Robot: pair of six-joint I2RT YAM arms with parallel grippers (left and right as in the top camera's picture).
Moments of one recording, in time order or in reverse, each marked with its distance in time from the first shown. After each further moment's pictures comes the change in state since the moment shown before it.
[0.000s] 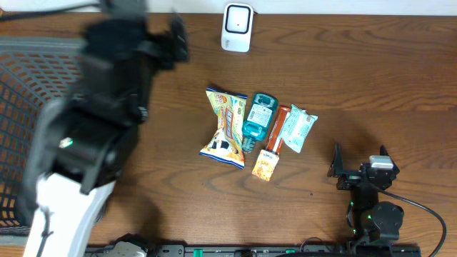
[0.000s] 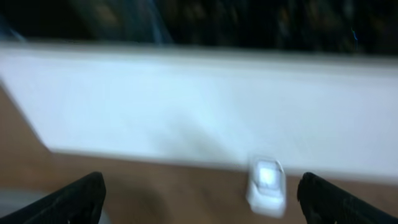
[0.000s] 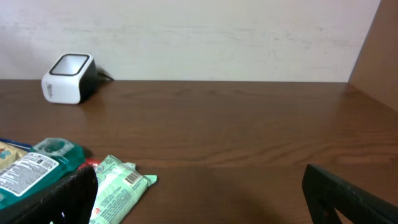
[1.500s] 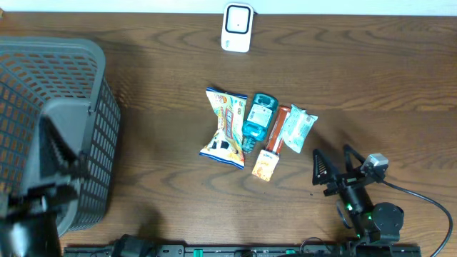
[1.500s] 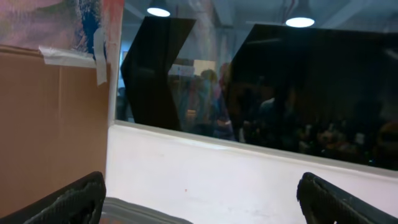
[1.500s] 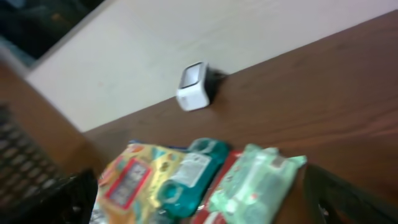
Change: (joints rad) left arm 0.113 -0.837 -0.551 0.254 -0.028 0.133; right arm 0.000 0.001 0.000 0.029 -0.405 0.550
